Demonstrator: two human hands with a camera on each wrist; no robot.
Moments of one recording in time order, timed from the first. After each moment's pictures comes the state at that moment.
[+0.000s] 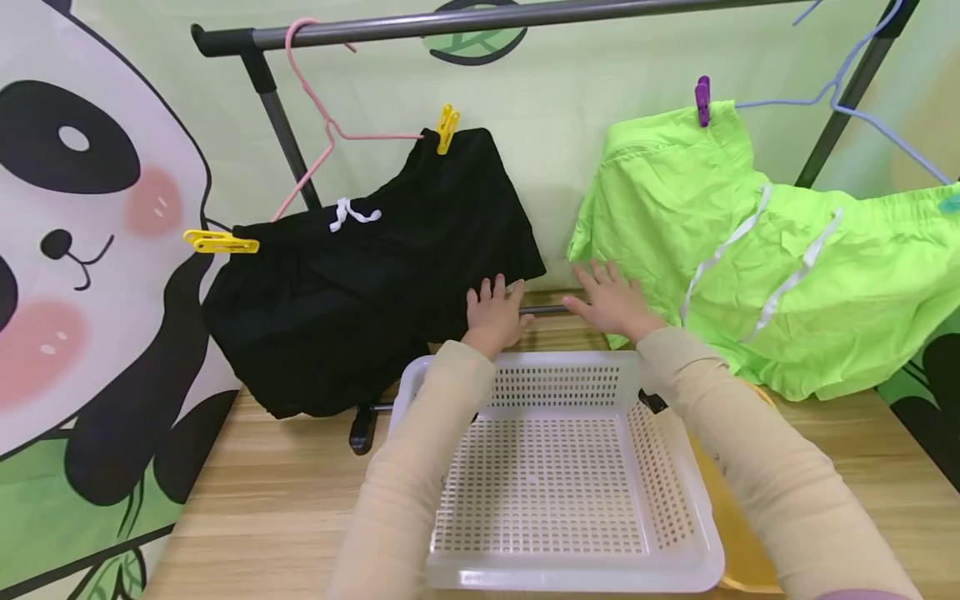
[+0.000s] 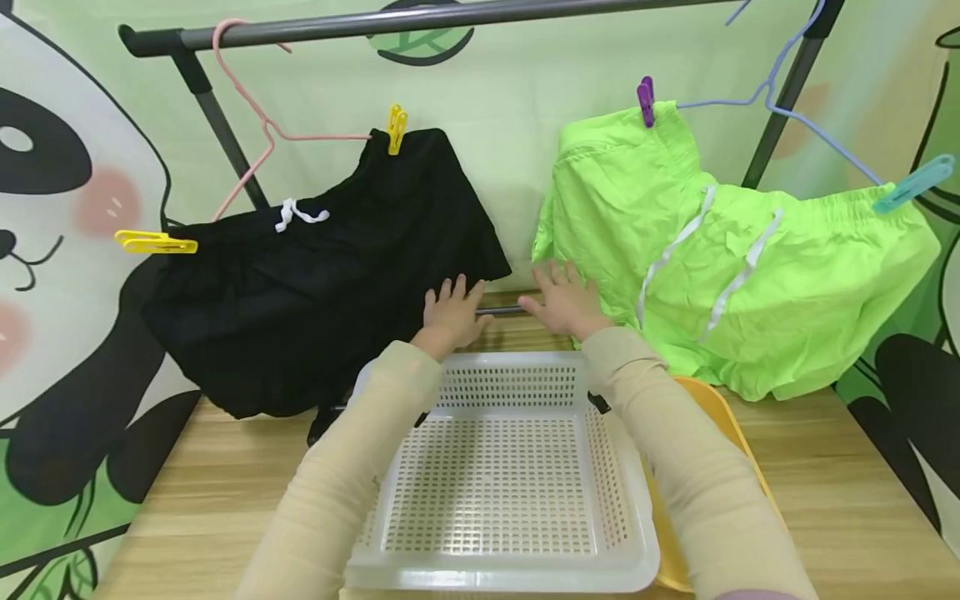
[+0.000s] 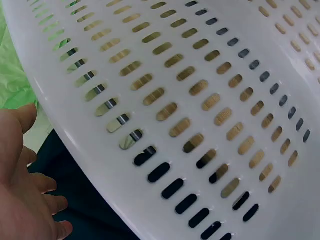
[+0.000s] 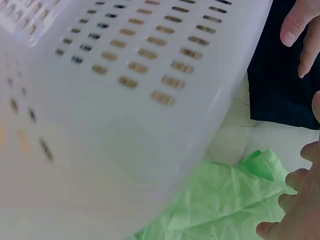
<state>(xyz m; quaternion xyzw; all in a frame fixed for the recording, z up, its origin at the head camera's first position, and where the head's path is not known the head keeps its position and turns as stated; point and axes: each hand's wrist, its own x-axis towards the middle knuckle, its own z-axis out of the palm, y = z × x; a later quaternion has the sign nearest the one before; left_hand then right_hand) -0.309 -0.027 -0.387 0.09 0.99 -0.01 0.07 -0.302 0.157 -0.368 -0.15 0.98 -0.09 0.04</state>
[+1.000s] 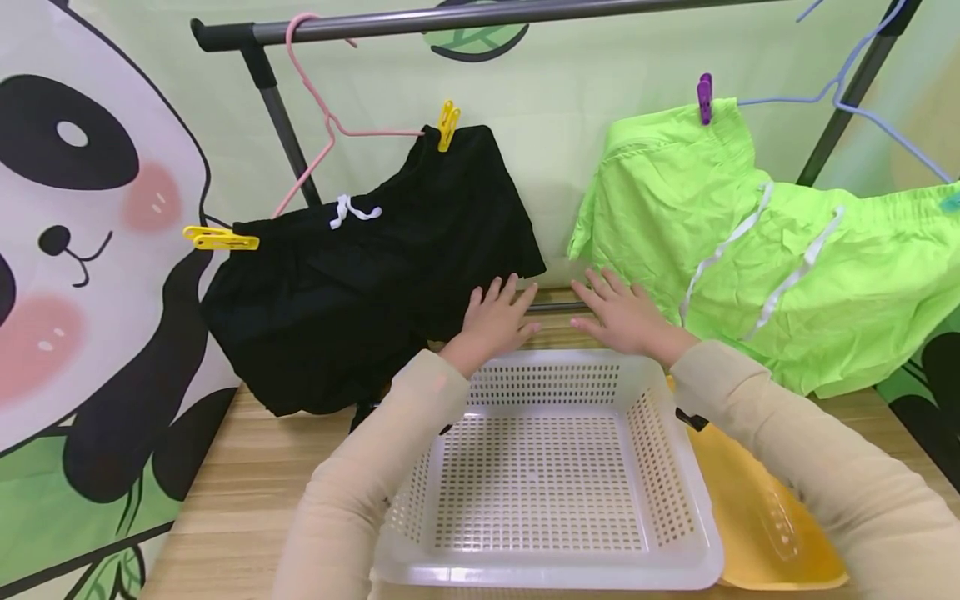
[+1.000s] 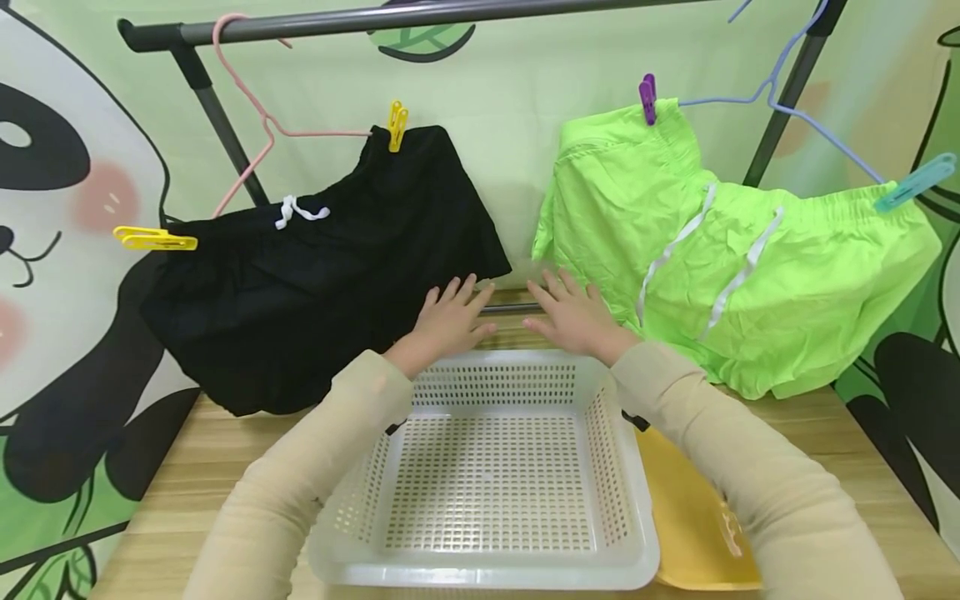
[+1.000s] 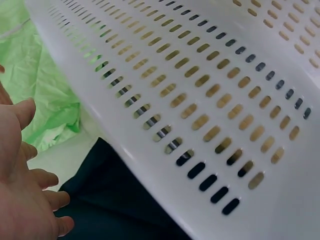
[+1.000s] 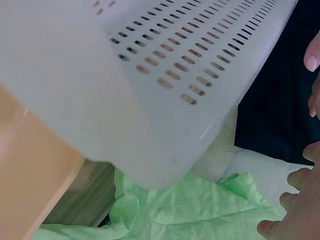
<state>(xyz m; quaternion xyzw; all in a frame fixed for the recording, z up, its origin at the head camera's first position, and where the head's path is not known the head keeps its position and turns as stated) -0.285 -0.039 -0.374 0.19 0.98 -0.02 0.05 -0.265 0.166 -0.359 -0.24 0.97 -0.03 0.00</state>
